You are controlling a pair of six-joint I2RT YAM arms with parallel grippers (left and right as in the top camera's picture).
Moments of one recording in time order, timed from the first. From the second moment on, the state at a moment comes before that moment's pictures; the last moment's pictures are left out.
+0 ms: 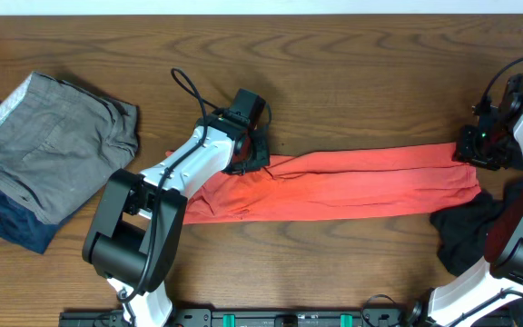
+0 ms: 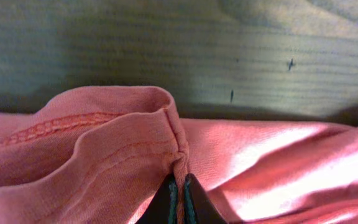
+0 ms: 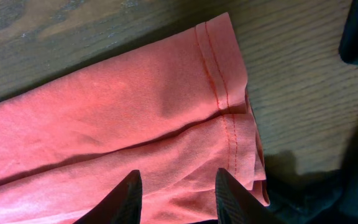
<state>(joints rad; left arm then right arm) -0.45 1.89 1.20 -0.63 0.17 -0.57 -0.39 1.88 1.39 -1.01 -0.06 -0.08</state>
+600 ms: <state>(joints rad) -0.70 1.74 1.20 -0.71 0.28 -0.56 -0.39 1.88 1.39 -1.01 -0.06 -0.08</state>
